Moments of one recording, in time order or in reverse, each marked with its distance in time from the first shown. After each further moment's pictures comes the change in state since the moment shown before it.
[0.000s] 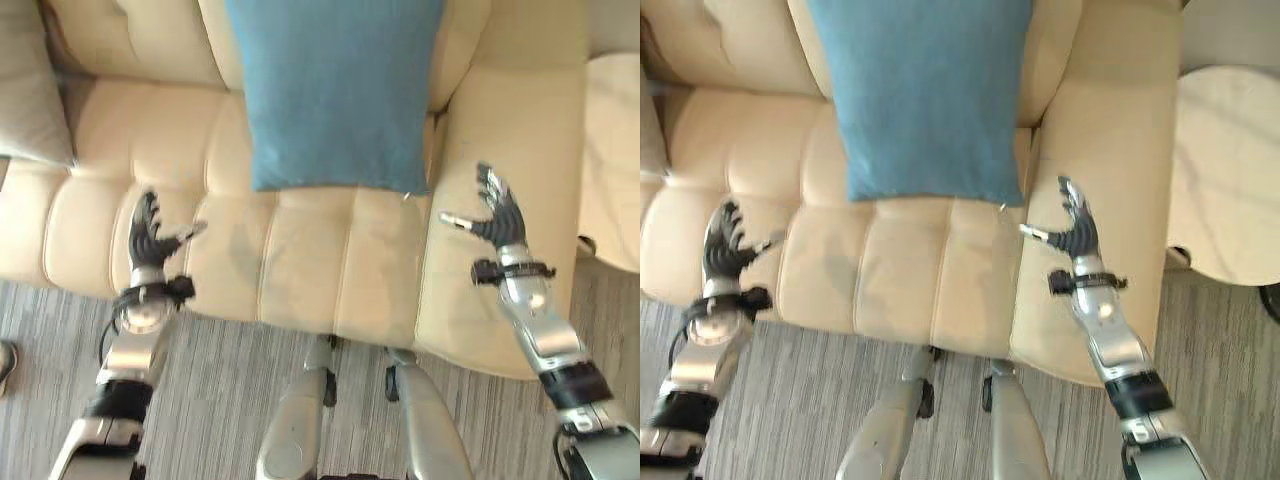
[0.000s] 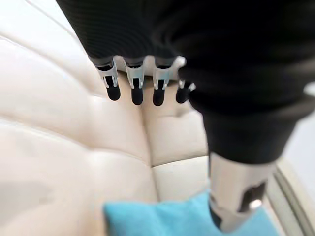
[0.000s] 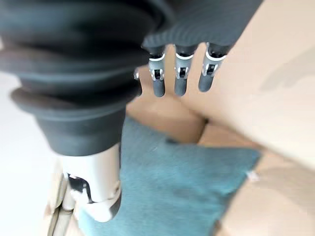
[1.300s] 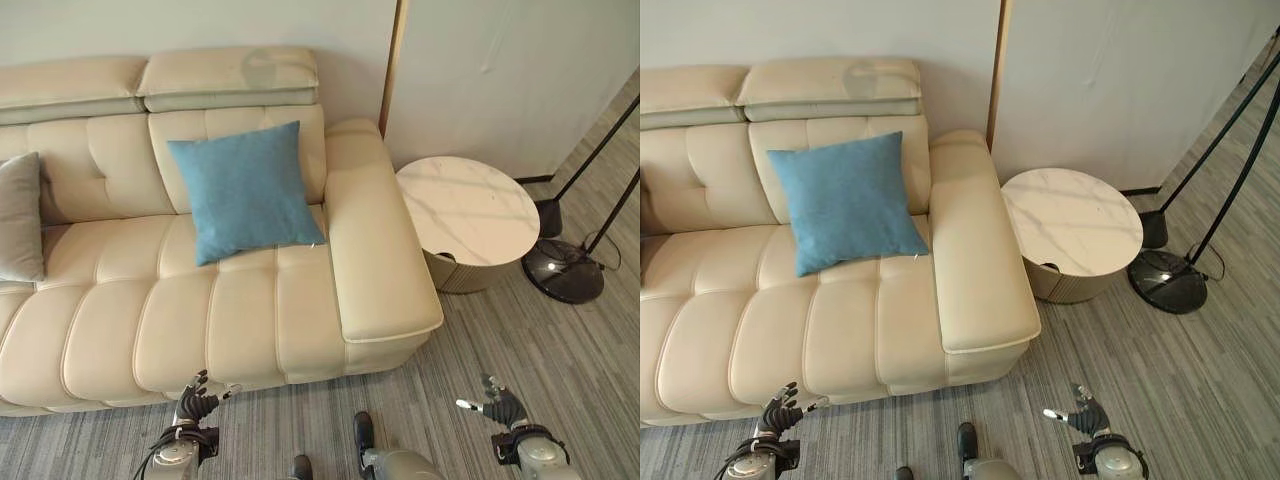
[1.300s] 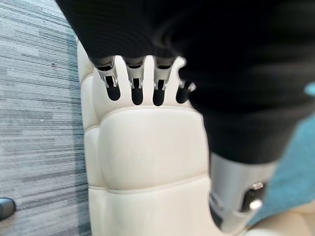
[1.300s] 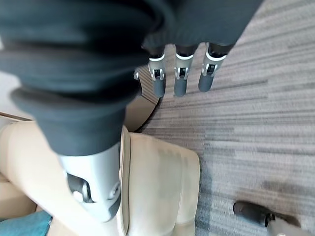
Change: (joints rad) left arm 0.232 -0.197 -0.045 0.361 0.165 0.110 -0.159; right arm 0.272 0.092 0.036 0.544 -0.078 0.064 0.160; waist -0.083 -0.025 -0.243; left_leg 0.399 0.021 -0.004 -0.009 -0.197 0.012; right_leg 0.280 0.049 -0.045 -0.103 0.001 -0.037
